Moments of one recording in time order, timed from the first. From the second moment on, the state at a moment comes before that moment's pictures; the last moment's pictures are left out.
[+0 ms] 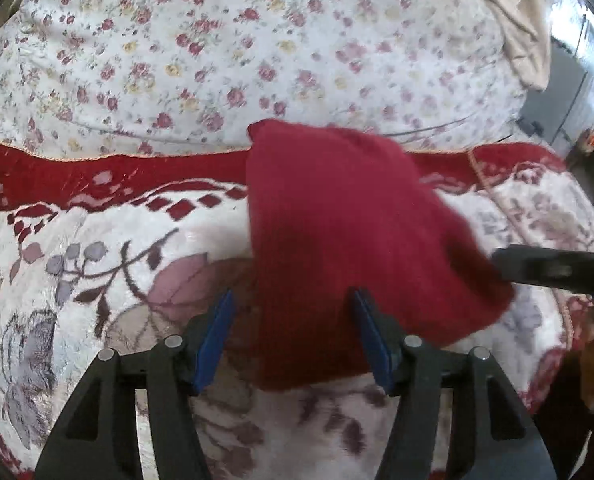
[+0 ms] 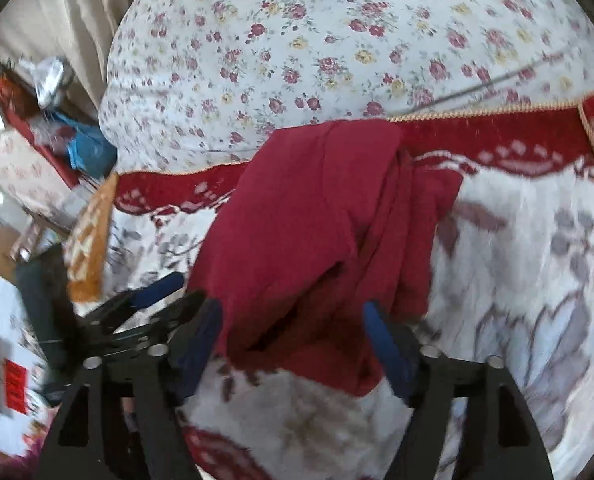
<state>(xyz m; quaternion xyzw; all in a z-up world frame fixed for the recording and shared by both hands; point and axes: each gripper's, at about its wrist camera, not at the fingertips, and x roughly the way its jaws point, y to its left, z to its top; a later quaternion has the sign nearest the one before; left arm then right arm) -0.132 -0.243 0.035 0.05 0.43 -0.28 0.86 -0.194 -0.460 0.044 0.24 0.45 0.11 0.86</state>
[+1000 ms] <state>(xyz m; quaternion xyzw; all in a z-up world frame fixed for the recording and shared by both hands) -0.119 -0.258 0.013 0.04 0.46 -0.26 0.85 -0.083 -0.465 0.026 0.09 0.43 -0.03 0.90</state>
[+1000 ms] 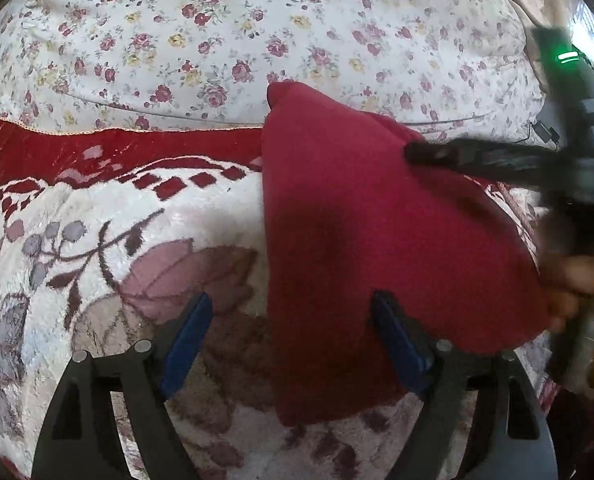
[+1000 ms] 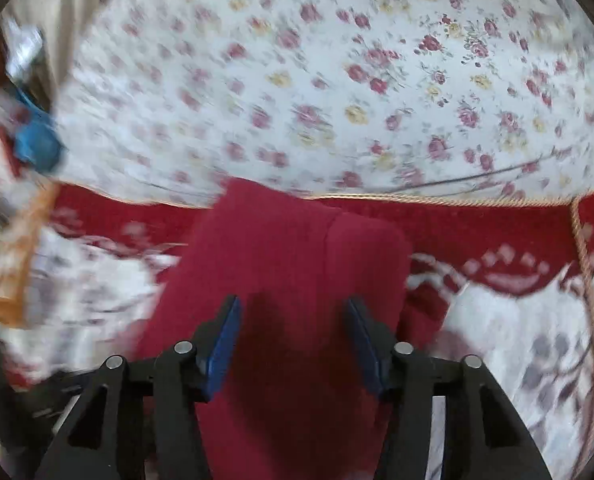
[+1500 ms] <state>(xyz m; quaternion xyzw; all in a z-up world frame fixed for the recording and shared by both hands) -0.120 -0.259 0.012 0.03 0.46 -0.26 0.85 -0.157 -0.471 0.016 0.10 0.43 -0.04 0.90</state>
